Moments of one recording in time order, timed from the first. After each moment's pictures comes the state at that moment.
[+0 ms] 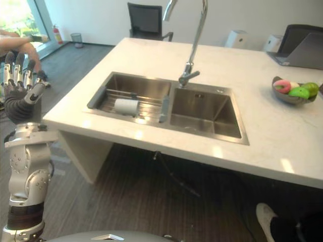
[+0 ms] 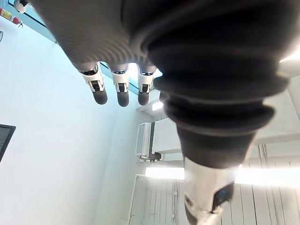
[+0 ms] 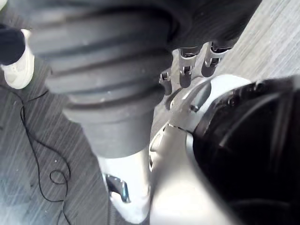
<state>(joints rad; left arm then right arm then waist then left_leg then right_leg) -0.13 0.24 0.11 -0.42 -0.52 -0.14 0.17 0.24 -0.10 -0.40 1.15 0.58 0.15 0.21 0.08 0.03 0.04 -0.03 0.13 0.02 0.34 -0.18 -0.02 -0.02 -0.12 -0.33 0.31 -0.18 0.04</state>
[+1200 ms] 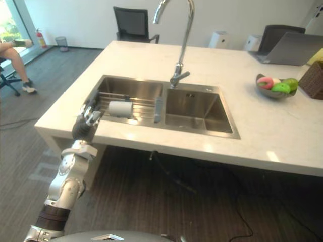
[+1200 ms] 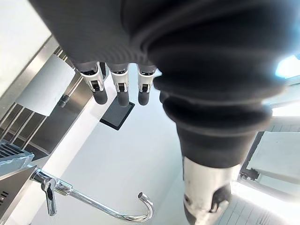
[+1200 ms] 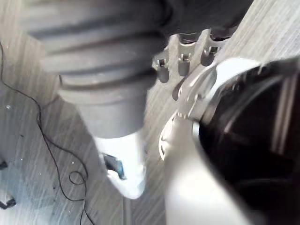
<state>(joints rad) -0.10 0.07 -0.13 -0.10 -0.64 -0.04 0.15 0.25 -0.03 -0.44 1.08 0.62 0.11 0.09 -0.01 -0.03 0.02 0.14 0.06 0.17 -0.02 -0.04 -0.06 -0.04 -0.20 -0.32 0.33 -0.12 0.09</state>
